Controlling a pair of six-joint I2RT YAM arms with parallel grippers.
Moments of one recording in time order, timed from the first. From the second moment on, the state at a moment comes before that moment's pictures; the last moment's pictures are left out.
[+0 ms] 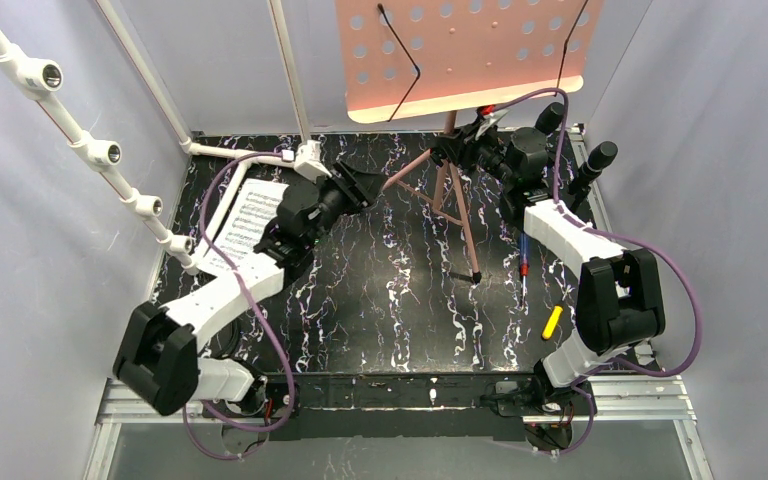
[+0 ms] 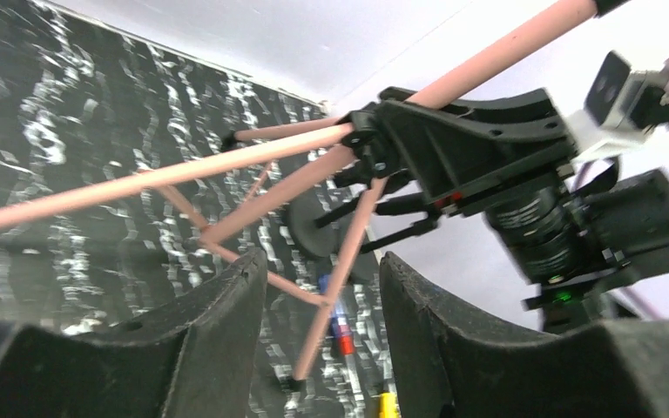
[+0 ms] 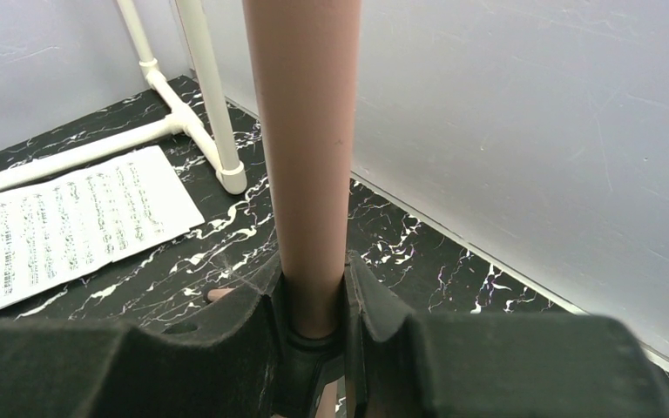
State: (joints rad) left arm -0.60 1.36 0.90 0.45 -0.05 -0.90; right arm 0.30 1.59 1.12 0.54 -0.48 0.03
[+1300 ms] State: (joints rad) left arm -0.45 1.37 1.06 0.49 0.60 -0.37; right arm 0.52 1.39 0.95 0.52 -0.59 0.08
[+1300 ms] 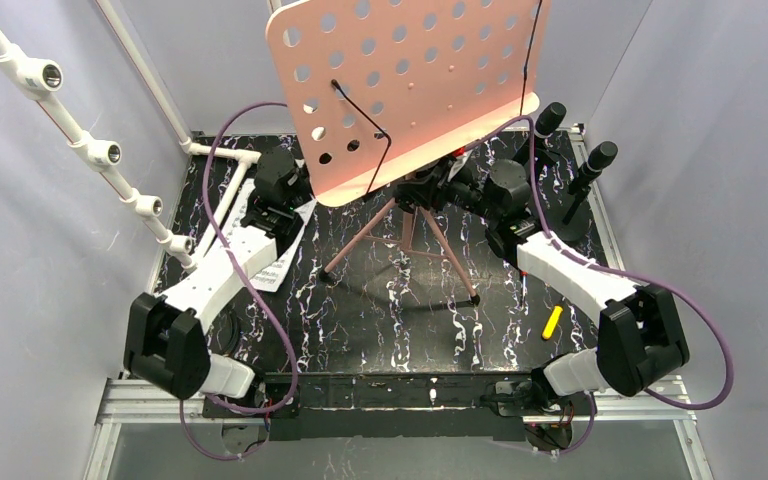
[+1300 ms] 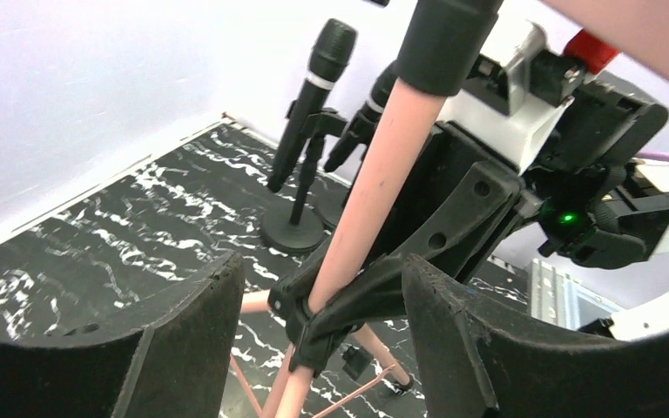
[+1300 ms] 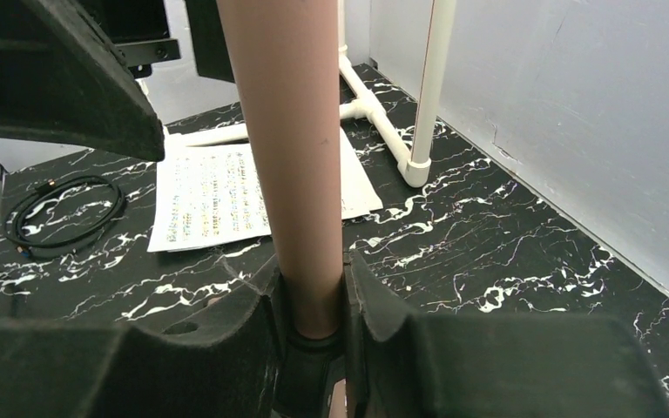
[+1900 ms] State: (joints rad) left arm -0.45 1.58 1.28 0.69 0.81 -0.49; right arm 0.54 1.22 0.89 0.33 -0.53 0.12
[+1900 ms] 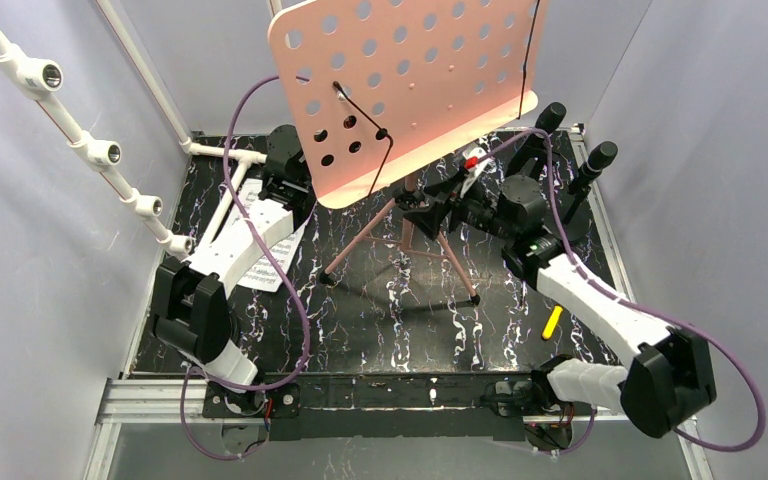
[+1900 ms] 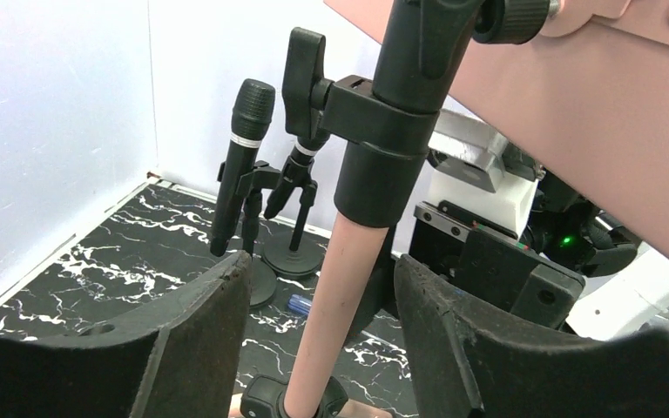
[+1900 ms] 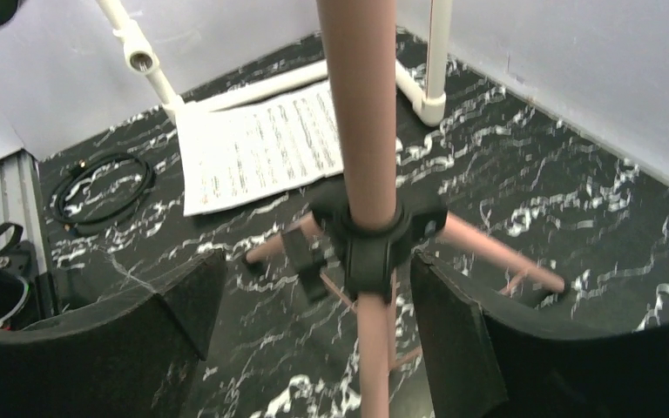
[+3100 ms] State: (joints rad) left arm -0.46 1.67 1.35 0.78 0.89 -0.59; right arm 0.54 1.17 0.57 0.35 -0.41 0.12
